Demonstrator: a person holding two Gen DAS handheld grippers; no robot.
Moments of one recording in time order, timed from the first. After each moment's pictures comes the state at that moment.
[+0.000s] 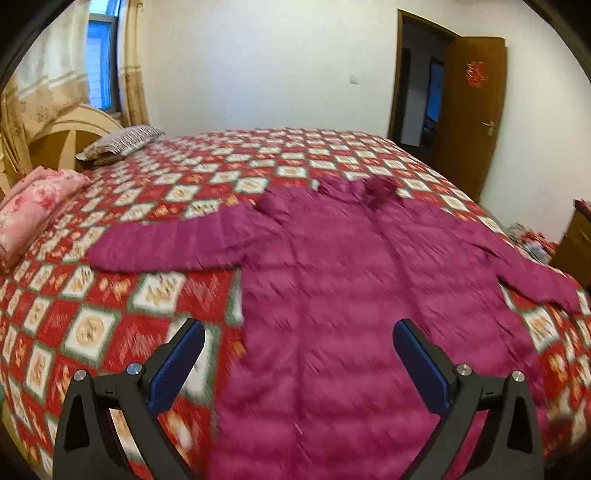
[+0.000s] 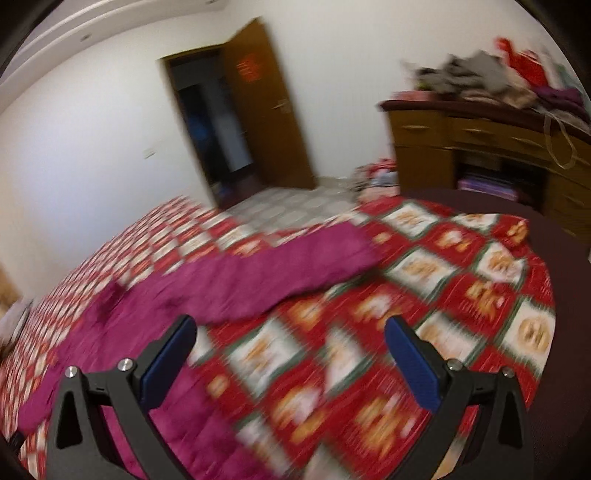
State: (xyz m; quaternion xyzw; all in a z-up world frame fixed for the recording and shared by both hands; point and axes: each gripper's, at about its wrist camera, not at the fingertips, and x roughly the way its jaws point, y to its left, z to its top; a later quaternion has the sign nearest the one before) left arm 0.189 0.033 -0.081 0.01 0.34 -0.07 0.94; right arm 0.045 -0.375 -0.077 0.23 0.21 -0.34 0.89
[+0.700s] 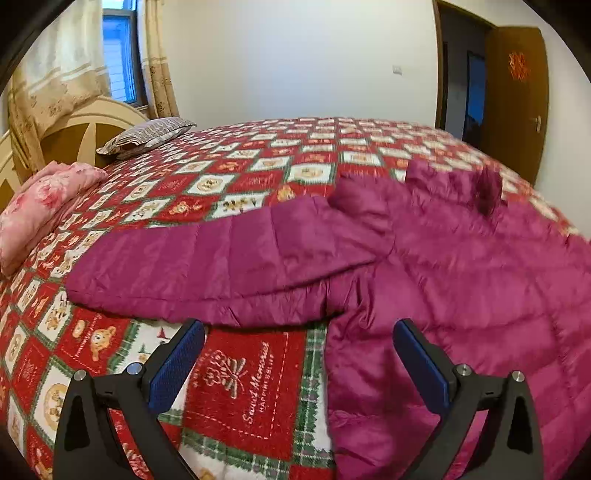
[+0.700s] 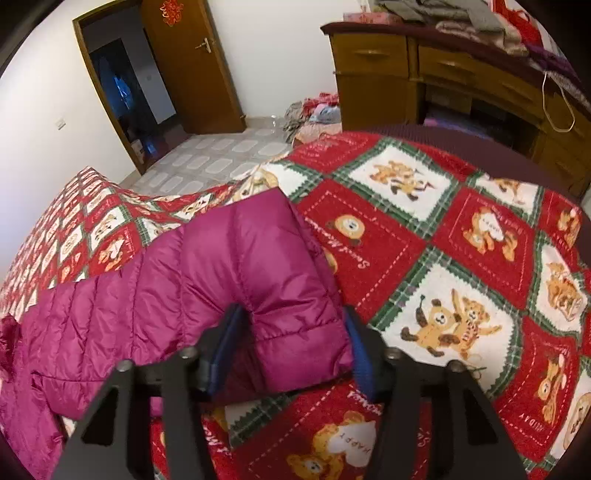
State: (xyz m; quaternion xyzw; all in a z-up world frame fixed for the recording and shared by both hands) left arm 0.336 0.078 -0.172 0.03 0.35 0.01 0.94; right arm 0.148 -0.520 -0.162 0.28 0.33 -0.41 0.80
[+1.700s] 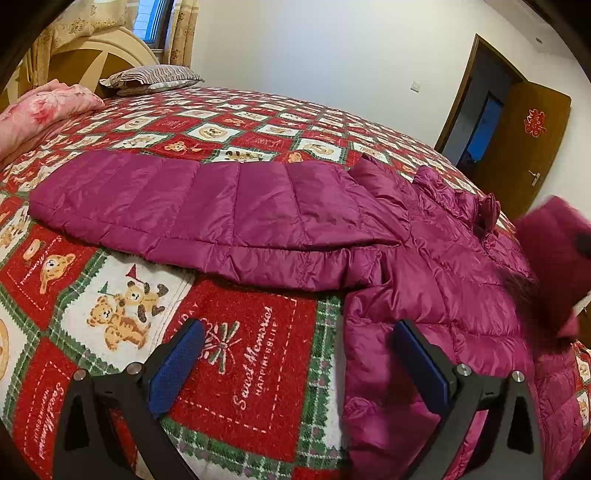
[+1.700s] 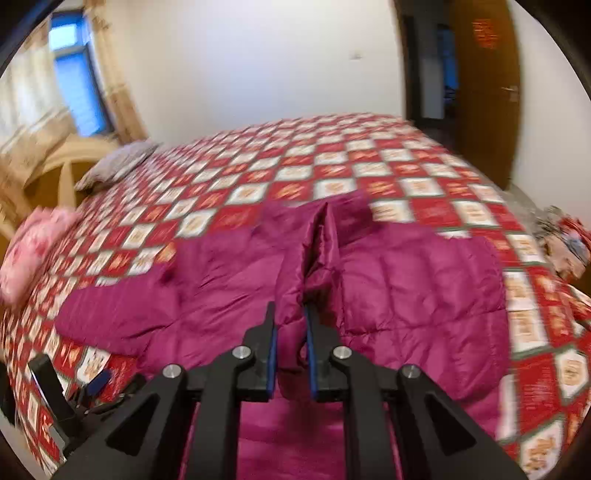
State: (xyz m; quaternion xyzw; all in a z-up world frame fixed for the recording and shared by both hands) left arm 0.337 0.118 -0.200 -0.12 0.37 -0.03 0.92; right arm 0.356 -0.124 -0.093 0.06 0.37 0.04 0.93
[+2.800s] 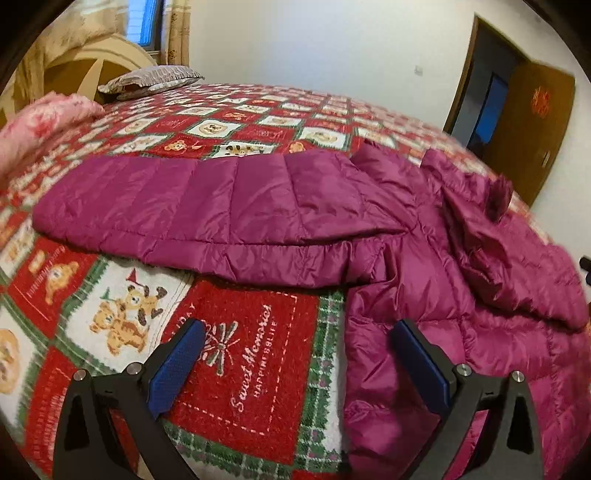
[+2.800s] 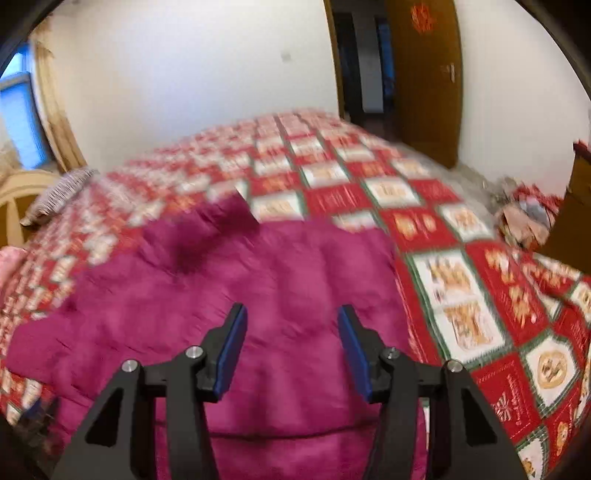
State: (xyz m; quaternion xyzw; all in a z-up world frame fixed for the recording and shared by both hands) left arm 0.347 0.102 -0.195 -0.06 0.40 -0.01 0.91; right arm 0.359 -0.252 -0.138 0.10 0.37 -0.09 0.92
